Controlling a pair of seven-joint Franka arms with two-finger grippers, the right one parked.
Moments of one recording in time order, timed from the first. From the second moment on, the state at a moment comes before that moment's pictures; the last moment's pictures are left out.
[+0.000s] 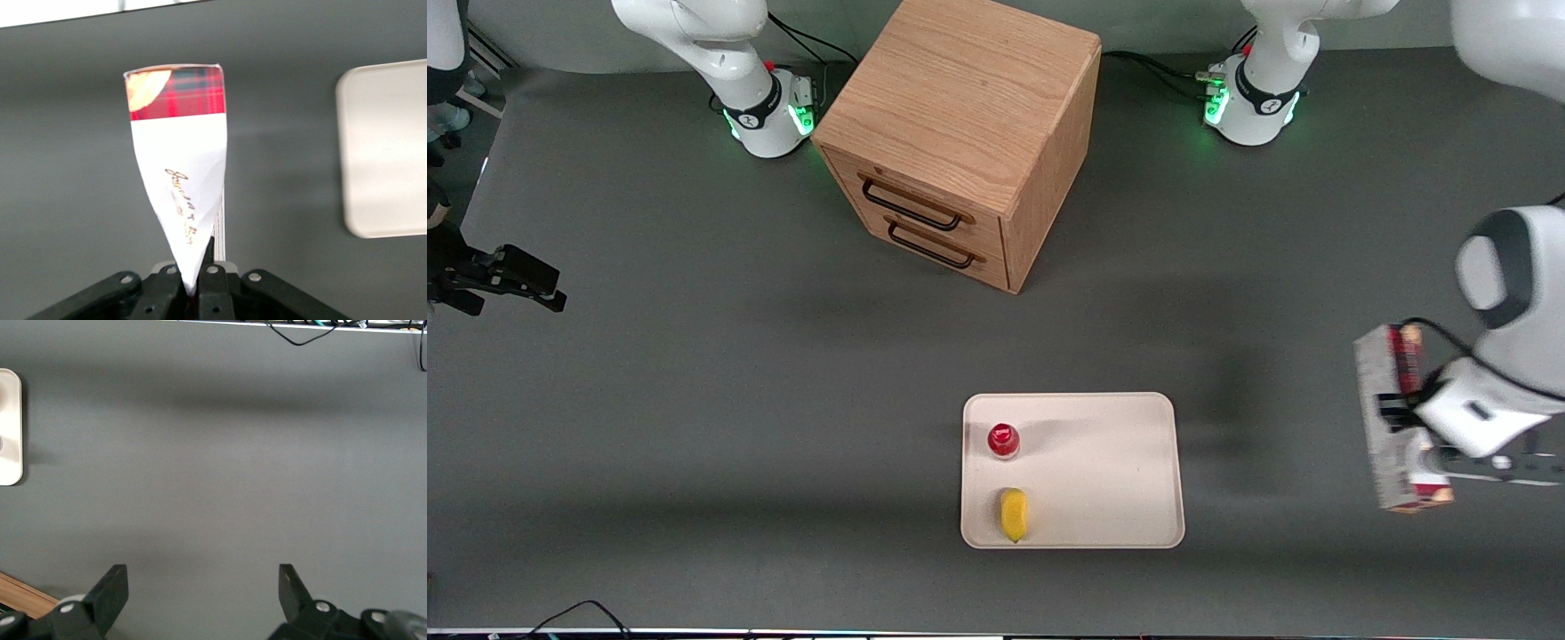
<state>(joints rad) -0.10 0.45 -0.02 -1.42 0.08 1.95 -0.07</state>
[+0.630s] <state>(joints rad) -0.11 0.69 -0.32 -1.37 0.29 2.02 -0.46</state>
